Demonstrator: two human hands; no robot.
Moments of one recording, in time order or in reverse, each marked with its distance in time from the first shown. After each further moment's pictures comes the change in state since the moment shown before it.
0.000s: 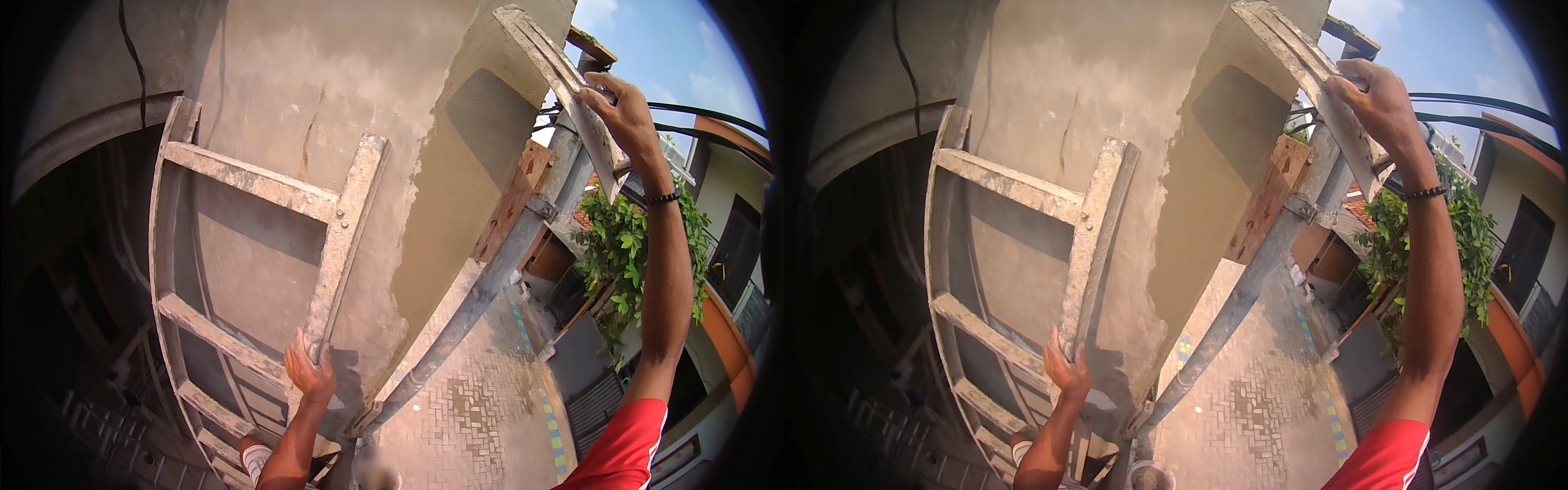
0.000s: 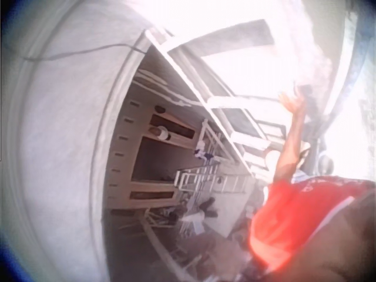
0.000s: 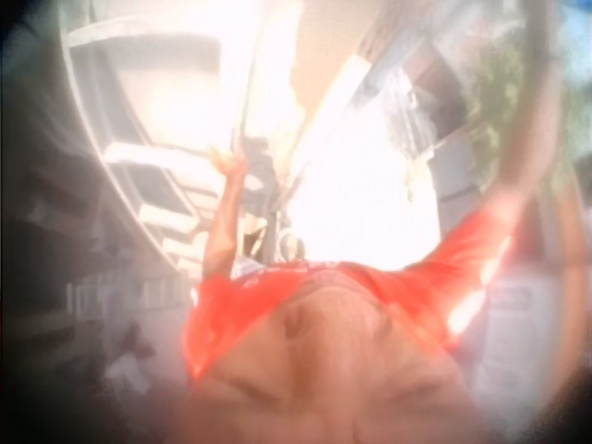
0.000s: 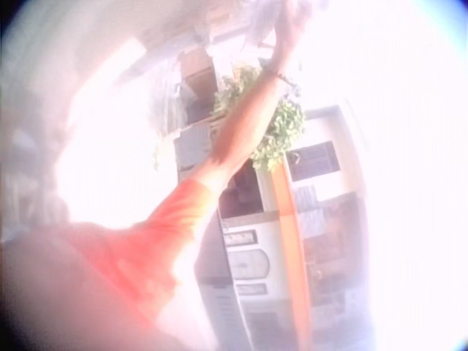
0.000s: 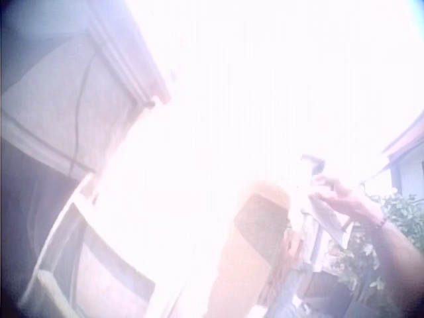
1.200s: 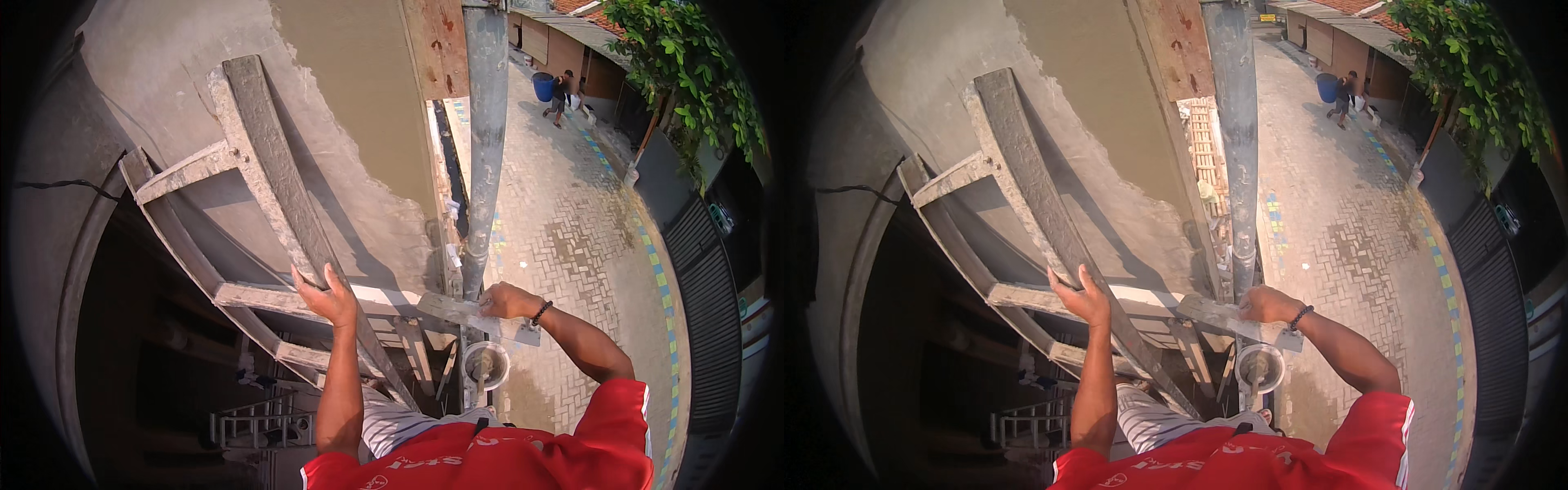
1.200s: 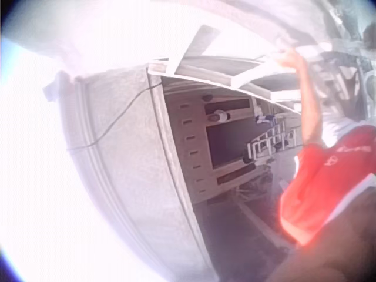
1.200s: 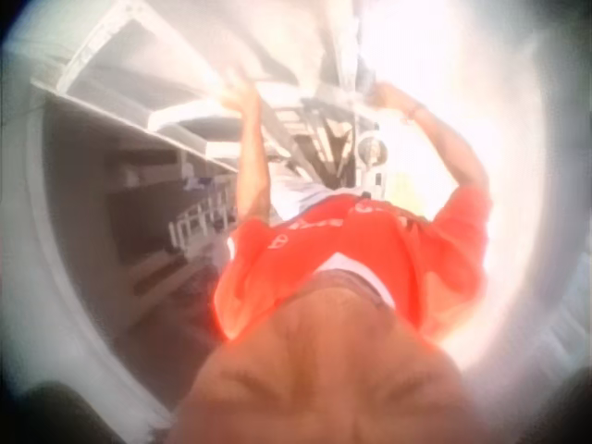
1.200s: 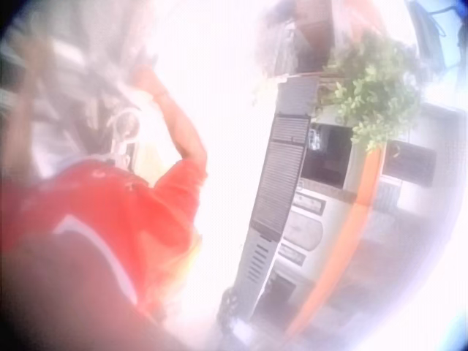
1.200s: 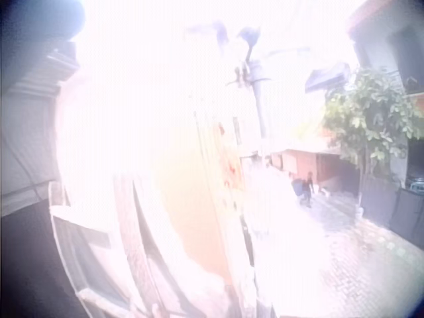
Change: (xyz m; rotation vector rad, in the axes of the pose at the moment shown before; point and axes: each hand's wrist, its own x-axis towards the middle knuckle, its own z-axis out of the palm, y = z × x) left_hand -0.001 0.003 0.006 0.152 -0.016 -0.042; right_hand -0.576 -0.118 0.232 0.940 -1.171 0.382
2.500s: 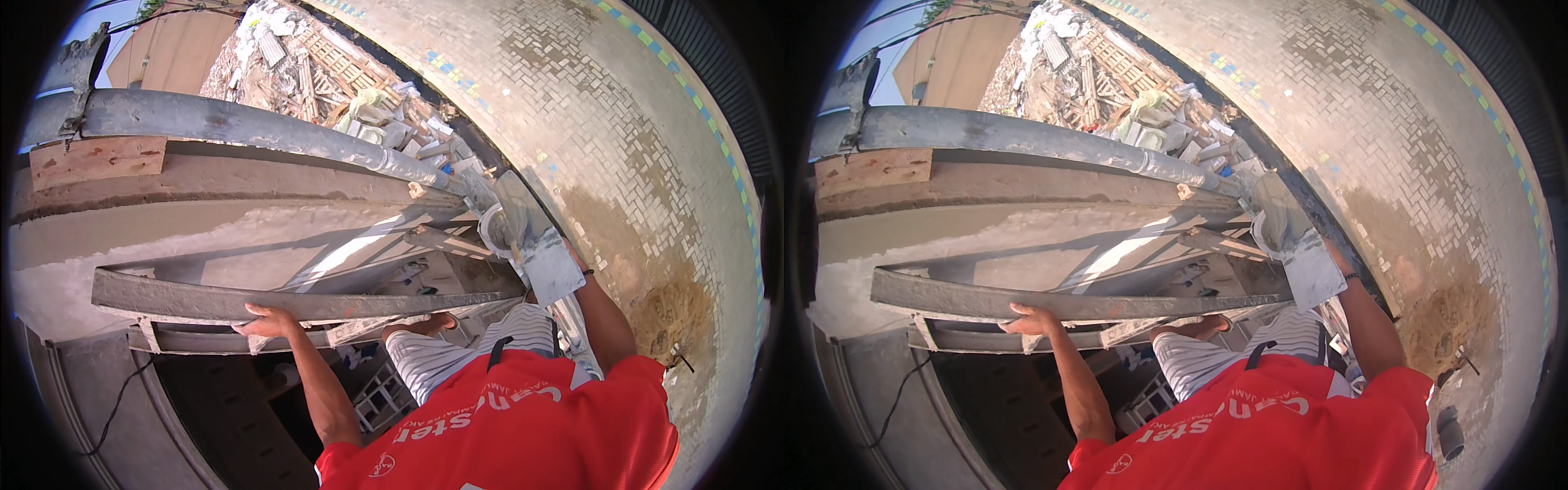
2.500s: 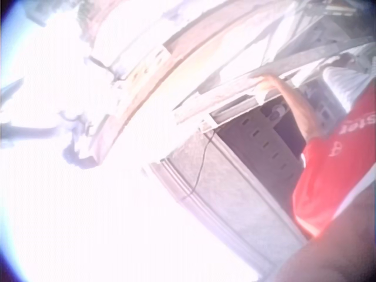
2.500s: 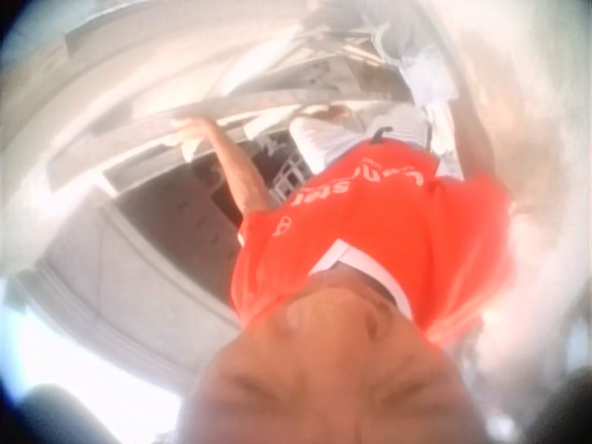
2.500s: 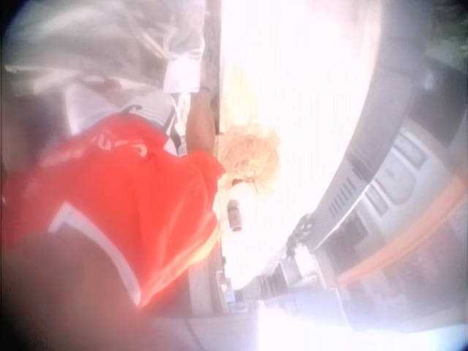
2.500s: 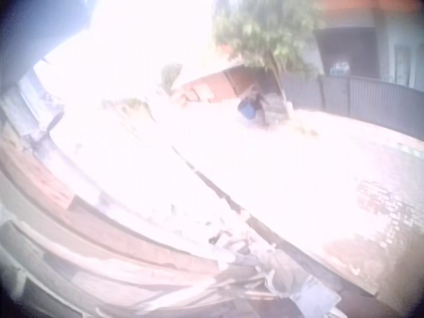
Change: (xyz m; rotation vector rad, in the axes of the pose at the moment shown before) left_hand 0.006 -0.004 0.001 0.265 -0.070 0.110; right_hand -0.237 0.107 0.192 1.944 0.639 0.575
